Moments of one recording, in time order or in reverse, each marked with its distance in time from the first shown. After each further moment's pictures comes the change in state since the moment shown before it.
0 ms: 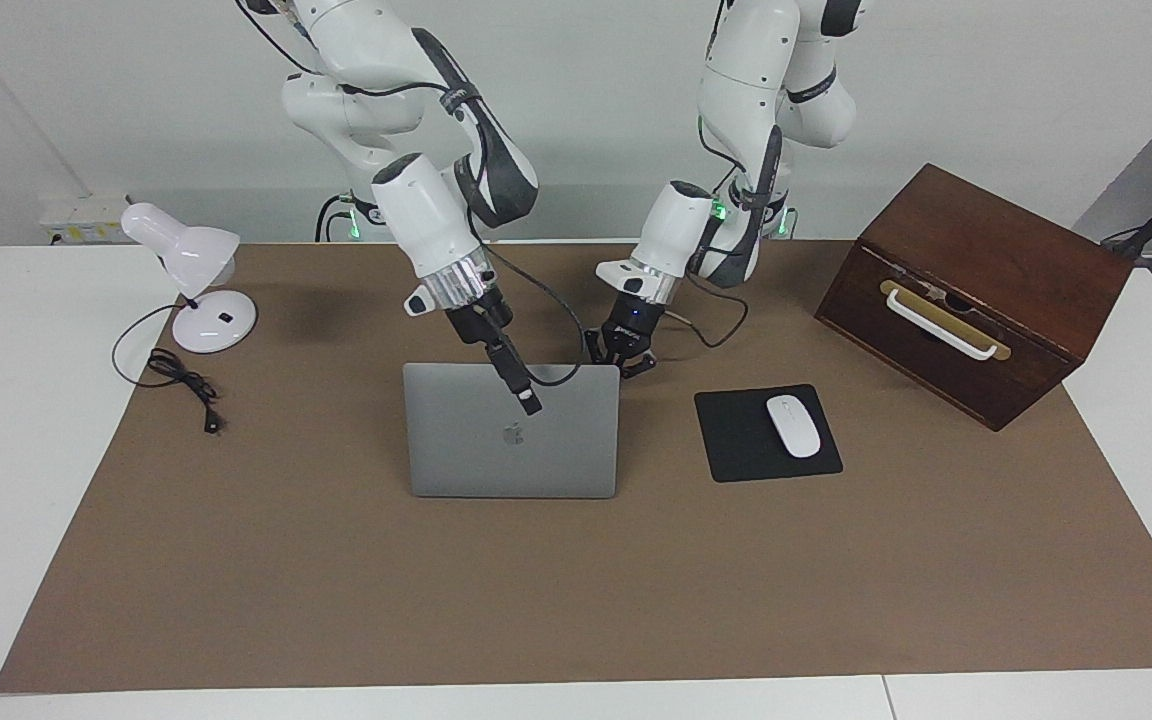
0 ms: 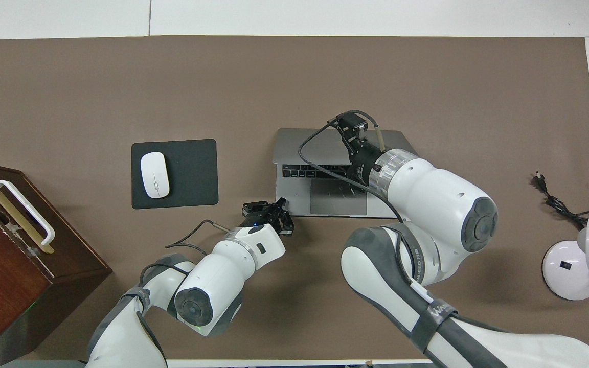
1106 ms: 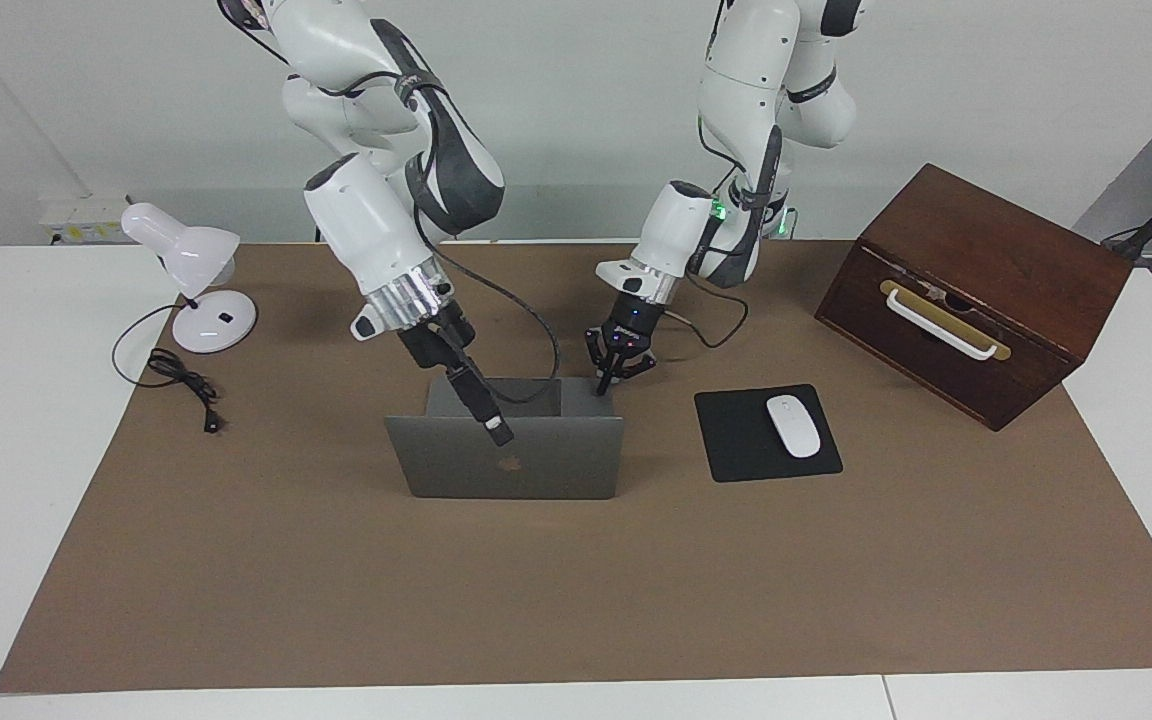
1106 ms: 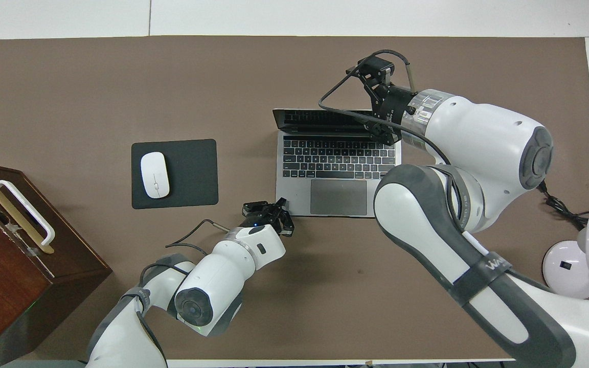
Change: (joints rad) left arm 0.000 0.000 0.000 0.000 0.000 0.000 0.013; right arm -0.009 0.071 -0.096 0.253 0.000 -0.200 -0.147
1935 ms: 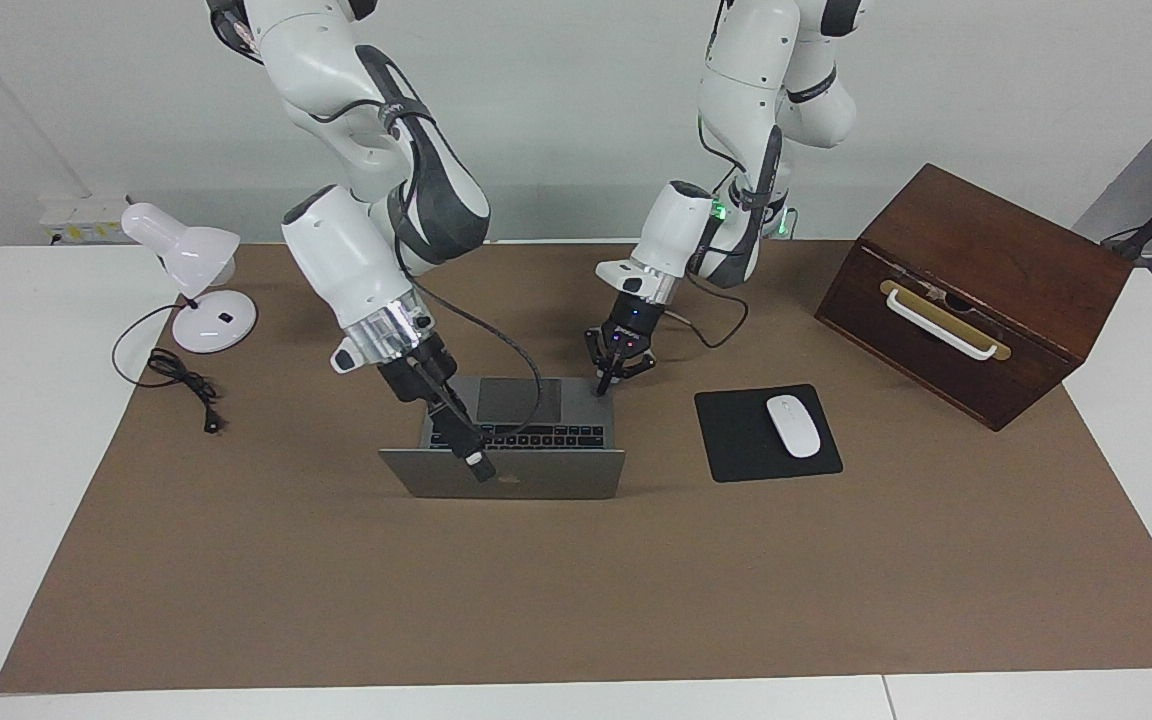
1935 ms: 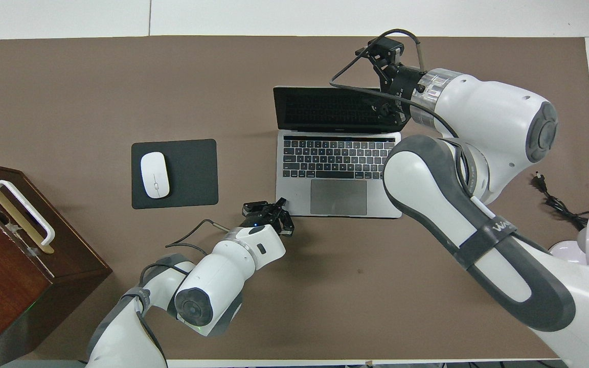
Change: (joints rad) left arm 0.000 0.000 0.000 0.000 0.000 0.000 0.002; right arm 0.002 0.093 -0.027 0.097 0.000 0.000 -0.042
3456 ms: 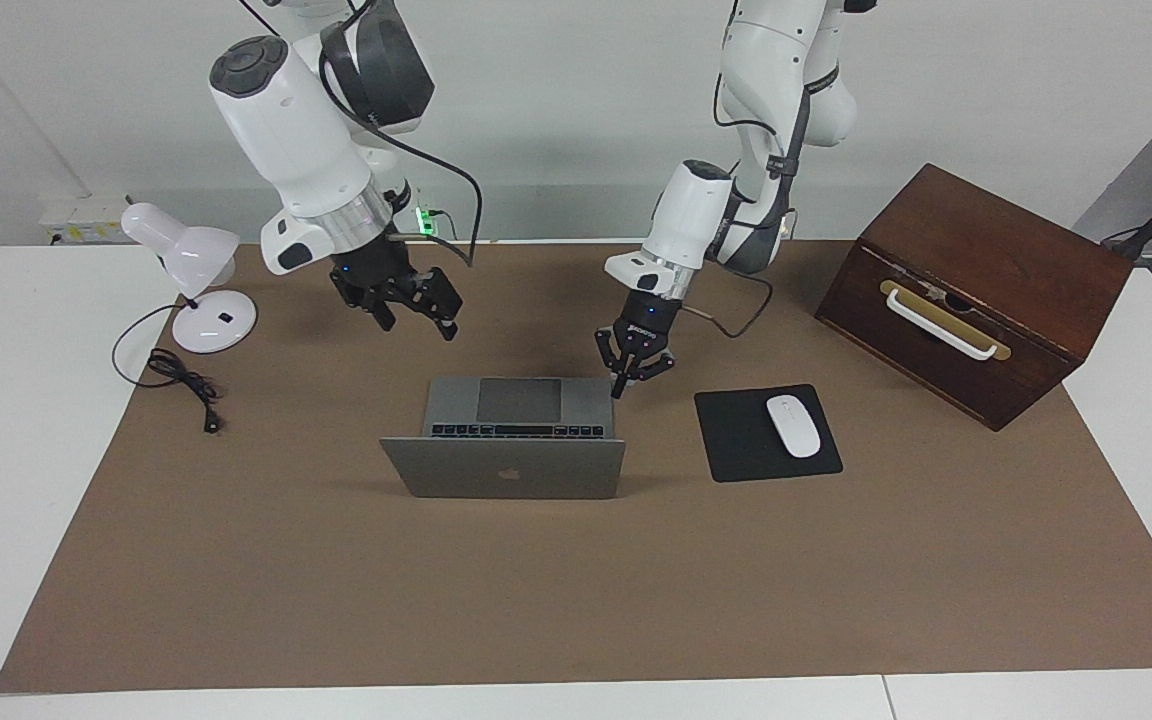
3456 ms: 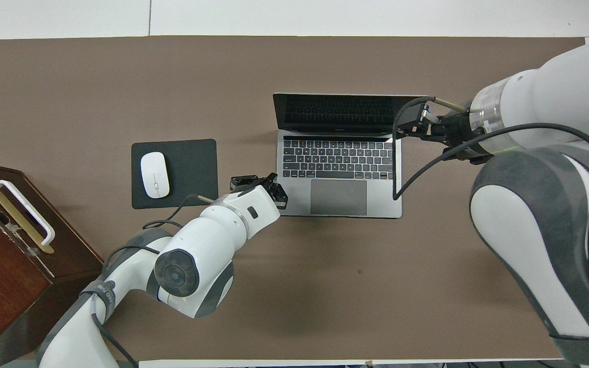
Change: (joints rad) left arm 0.064 -0.164 0.024 0.176 -0.005 -0.456 -0.002; right arm -0.015 -0.278 -0.136 0.096 -0.324 -0.964 -0.526
